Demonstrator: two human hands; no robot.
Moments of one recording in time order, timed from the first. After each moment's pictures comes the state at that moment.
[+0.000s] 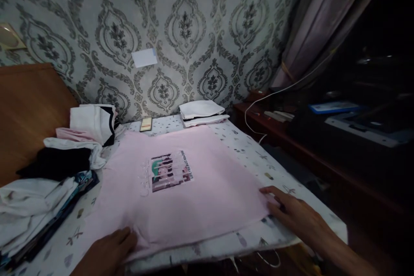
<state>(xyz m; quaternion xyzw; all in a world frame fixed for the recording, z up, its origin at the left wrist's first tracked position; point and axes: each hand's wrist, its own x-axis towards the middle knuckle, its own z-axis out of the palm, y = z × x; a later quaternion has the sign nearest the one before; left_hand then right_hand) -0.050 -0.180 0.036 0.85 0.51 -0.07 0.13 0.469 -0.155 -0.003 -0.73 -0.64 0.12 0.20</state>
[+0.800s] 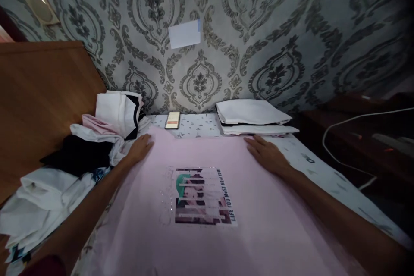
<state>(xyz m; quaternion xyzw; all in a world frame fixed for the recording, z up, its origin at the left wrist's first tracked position) -0.128 0.149 0.009 0.74 0.67 0.10 0.01 0.398 0.179 -0.031 -0.61 -0.78 -0.02 0.11</state>
